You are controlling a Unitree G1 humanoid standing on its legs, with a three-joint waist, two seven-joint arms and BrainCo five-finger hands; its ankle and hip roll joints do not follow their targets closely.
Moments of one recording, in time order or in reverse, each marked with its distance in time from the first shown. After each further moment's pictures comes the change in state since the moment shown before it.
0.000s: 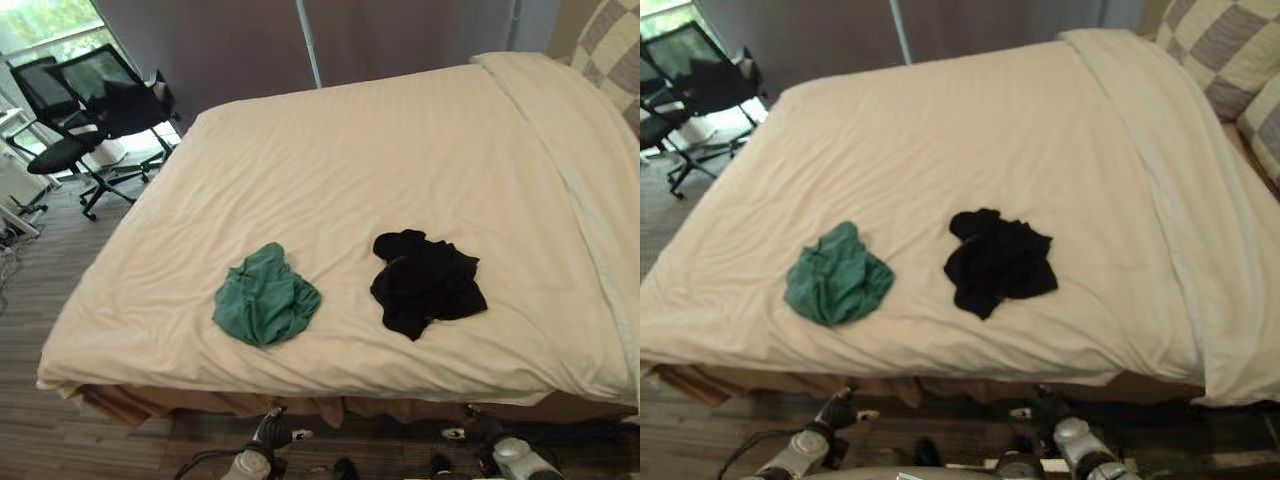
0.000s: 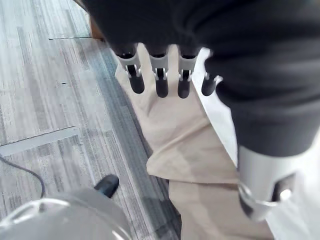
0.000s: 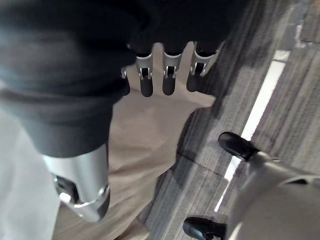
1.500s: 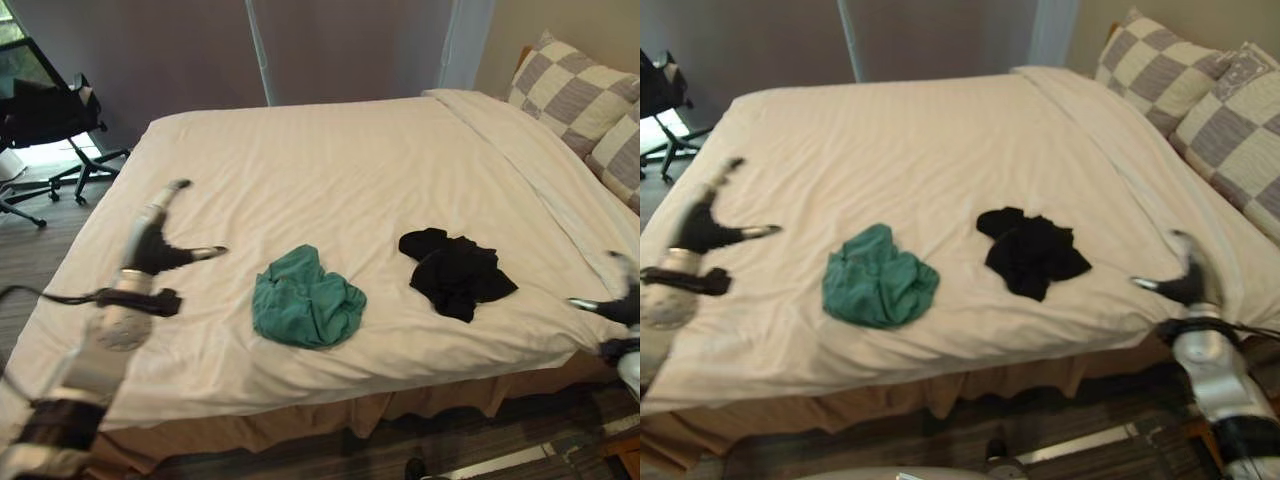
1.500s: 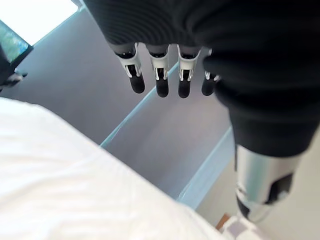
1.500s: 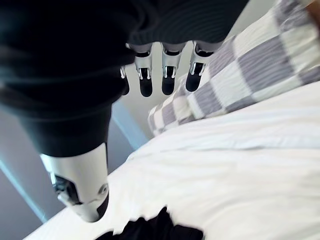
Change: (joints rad) left arm -0.129 0.659 0.232 -0.917 -0.009 -0.041 0.080; right arm 0.042 -0.580 -0.308 -0.754 -0.174 -0.017 -0.251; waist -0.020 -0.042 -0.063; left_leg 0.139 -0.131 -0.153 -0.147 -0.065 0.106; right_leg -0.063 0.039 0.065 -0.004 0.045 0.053
